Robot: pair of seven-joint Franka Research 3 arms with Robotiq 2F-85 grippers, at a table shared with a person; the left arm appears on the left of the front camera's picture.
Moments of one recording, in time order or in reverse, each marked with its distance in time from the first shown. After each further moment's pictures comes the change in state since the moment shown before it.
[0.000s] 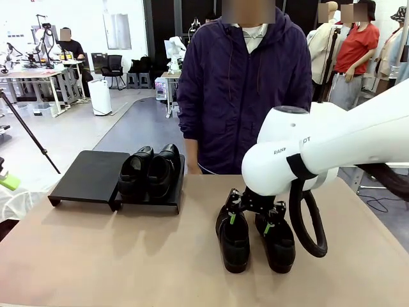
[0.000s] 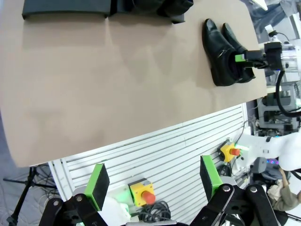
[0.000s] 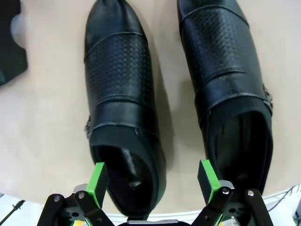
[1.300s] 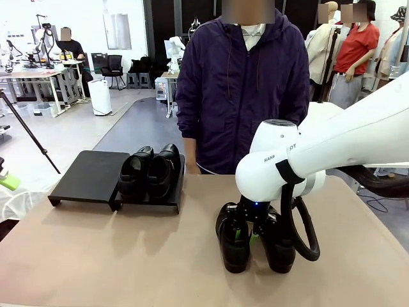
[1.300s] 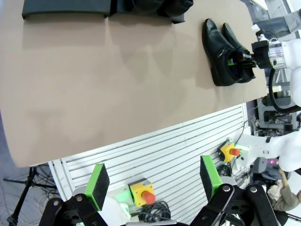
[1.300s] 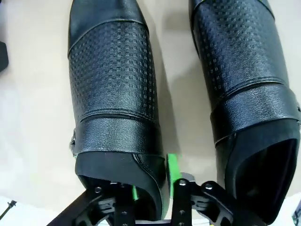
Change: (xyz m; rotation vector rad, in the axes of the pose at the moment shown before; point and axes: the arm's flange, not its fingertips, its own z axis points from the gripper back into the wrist) left arm 0.000 0.000 0.000 0.000 0.000 0.000; right arm 0.007 0.006 -0.036 -0.023 0.070 0.011
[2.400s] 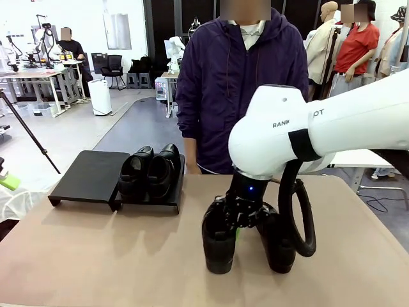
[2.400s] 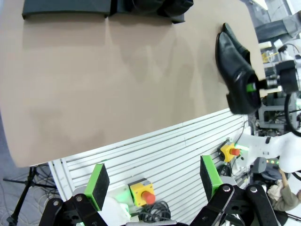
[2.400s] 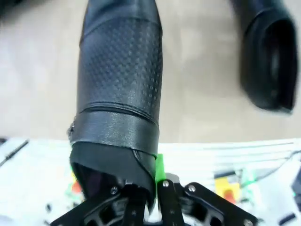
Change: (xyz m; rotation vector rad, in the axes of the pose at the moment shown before) left arm 0.000 0.000 0.000 0.000 0.000 0.000; right arm -0.102 0.045 0.086 0.020 0.087 0.137
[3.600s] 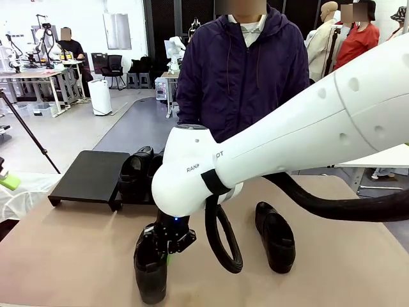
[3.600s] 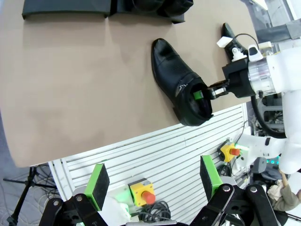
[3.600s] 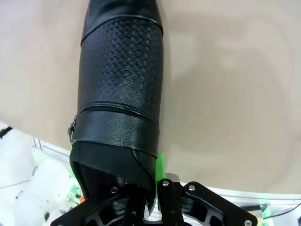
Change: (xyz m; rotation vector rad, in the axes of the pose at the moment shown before) left arm 0.000 0.000 0.000 0.000 0.000 0.000; right arm 0.015 0.132 -0.108 0.023 0.044 0.211
